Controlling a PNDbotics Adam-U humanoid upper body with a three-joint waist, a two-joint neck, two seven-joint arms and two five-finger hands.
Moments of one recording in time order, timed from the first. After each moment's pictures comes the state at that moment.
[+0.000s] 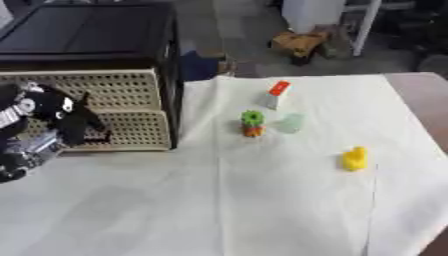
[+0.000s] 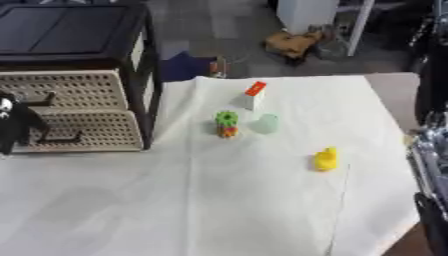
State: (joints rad) left arm -0.57 0.53 -0.09 -1.98 -0.18 -0.06 -0.42; right arm -0.44 -0.49 -0.16 -1.98 -0.01 0.12 -0.38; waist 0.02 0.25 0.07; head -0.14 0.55
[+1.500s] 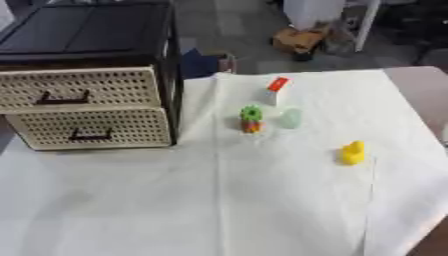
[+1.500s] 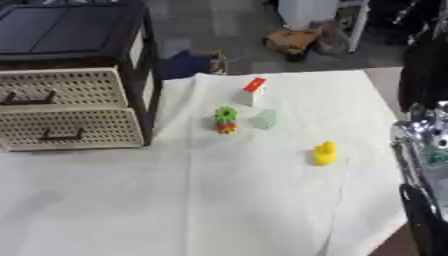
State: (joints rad) left arm -0.38 0.24 0.01 -1.98 0.30 -0.39 0.25; right arm -0.44 -0.46 -0.15 -1.98 -0.08 -0.13 -0.31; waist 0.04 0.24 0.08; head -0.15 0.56
